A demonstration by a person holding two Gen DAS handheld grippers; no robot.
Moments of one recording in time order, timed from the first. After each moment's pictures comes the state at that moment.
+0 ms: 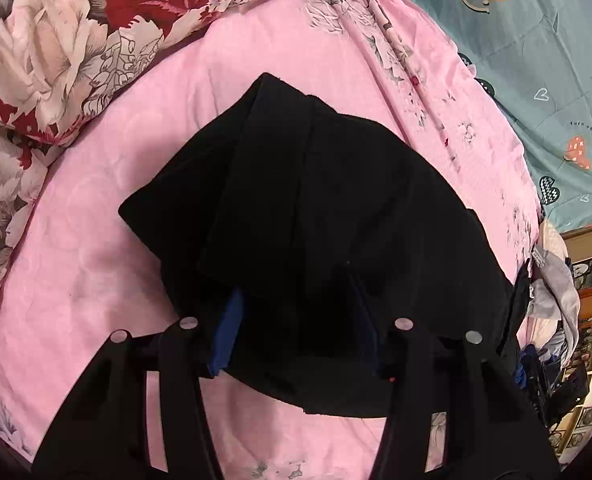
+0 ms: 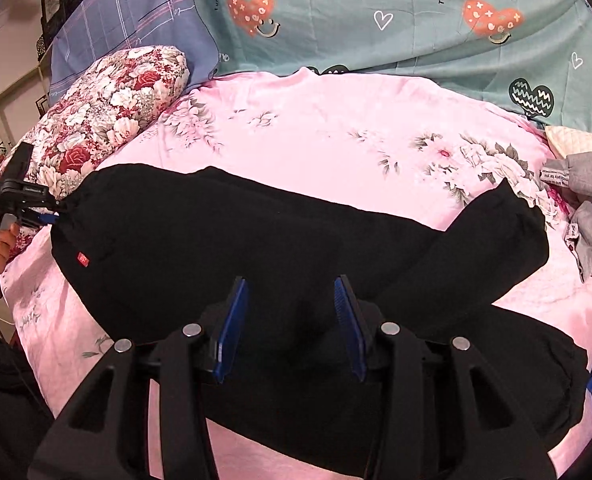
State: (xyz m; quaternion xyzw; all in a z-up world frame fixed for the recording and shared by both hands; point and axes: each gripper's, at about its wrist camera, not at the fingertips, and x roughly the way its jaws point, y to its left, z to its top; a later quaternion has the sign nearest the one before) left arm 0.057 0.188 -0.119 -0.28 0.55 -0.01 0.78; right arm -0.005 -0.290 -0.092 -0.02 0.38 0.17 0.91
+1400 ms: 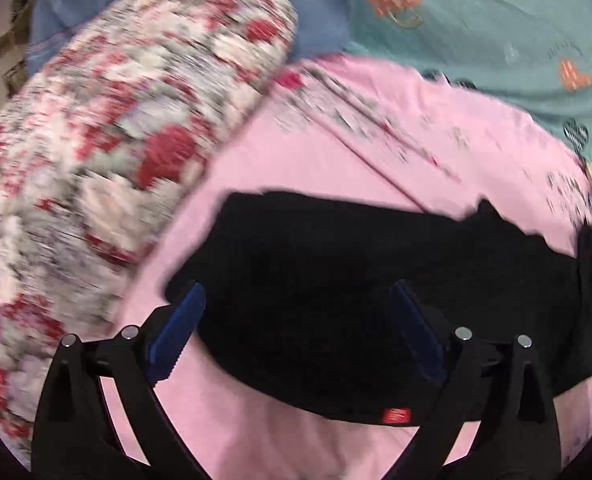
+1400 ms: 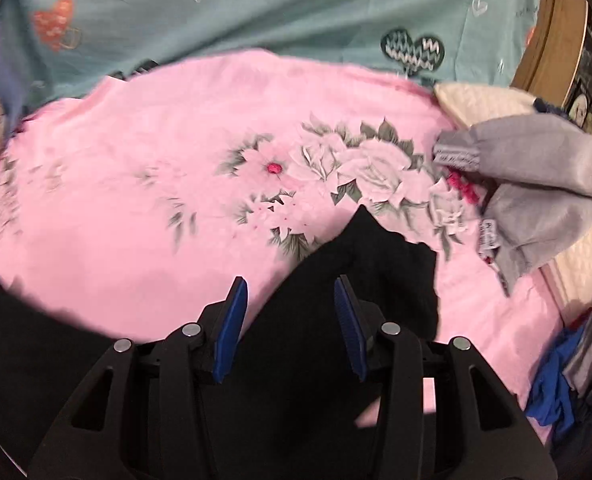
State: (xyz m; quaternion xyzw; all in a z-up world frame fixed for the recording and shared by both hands) left arm 0.027 0.129 -0.063 -0.04 0.45 0.05 0.89; right arm 0.186 -0.376 -0.121 0.00 0.48 -0.12 0.87
